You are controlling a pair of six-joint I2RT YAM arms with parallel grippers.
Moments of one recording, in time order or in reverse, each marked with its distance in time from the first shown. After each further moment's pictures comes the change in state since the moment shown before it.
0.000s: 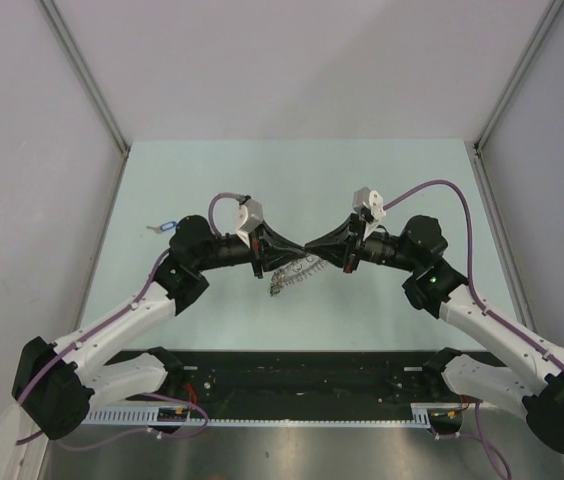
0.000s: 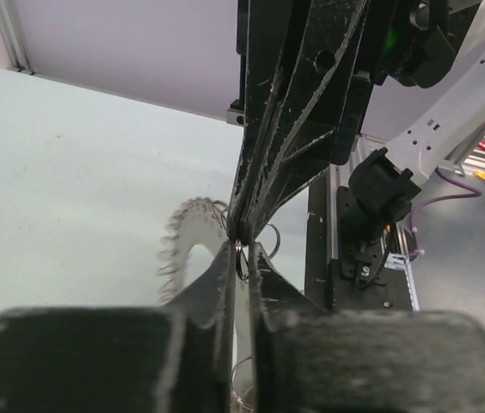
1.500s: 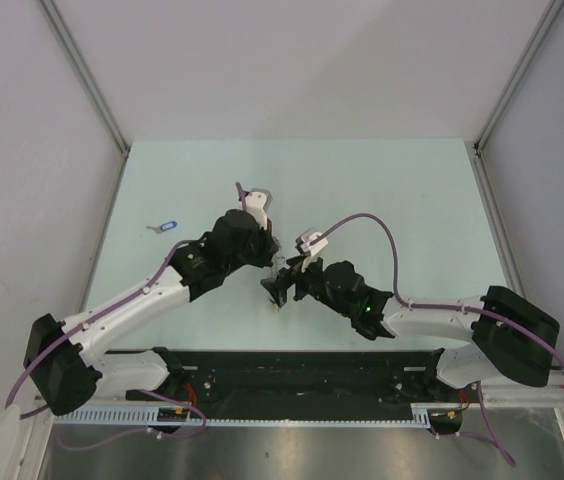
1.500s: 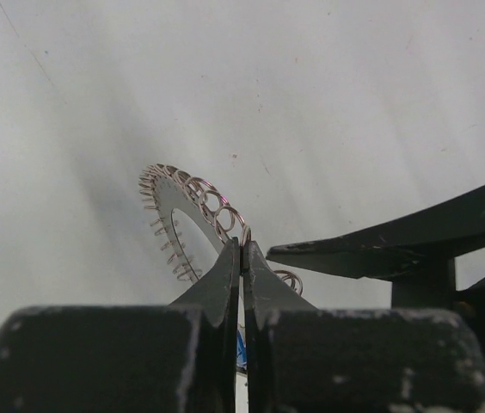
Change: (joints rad) left arm -0.127 0.130 0.213 -0.718 -0.912 -0.196; right arm 0.431 0.362 -0.132 0.226 0.867 0.069
